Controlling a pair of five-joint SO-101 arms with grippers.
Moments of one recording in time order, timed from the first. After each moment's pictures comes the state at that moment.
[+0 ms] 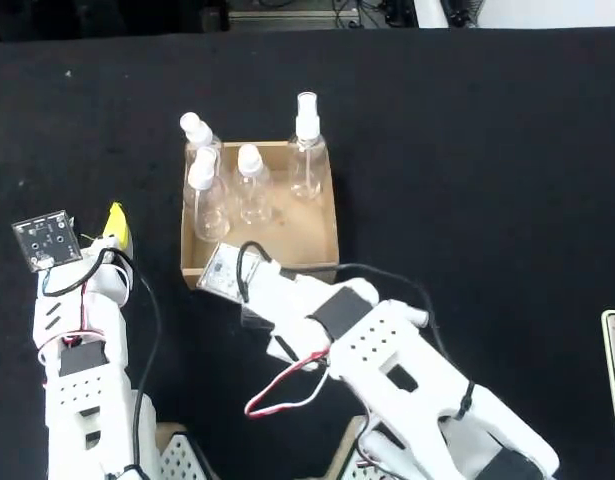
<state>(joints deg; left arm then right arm) -21.8 -66.9 89.7 2.5 1.6 -40.7 -38.2 58.3 62.6 27.8</state>
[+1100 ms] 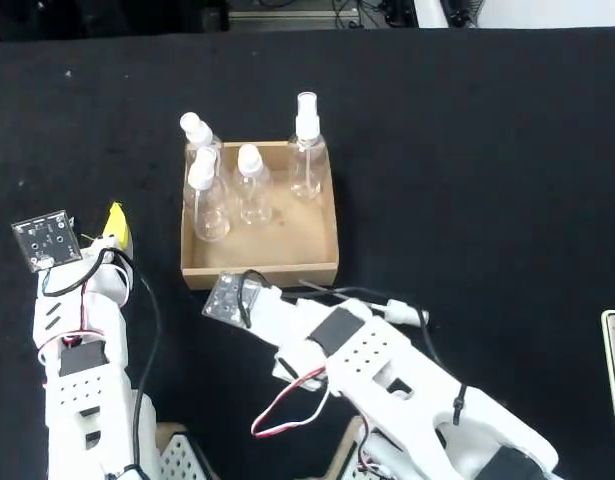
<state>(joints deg) -21.8 -66.9 89.7 2.5 1.6 -43.3 -37.8 68.8 55.1 24.7</state>
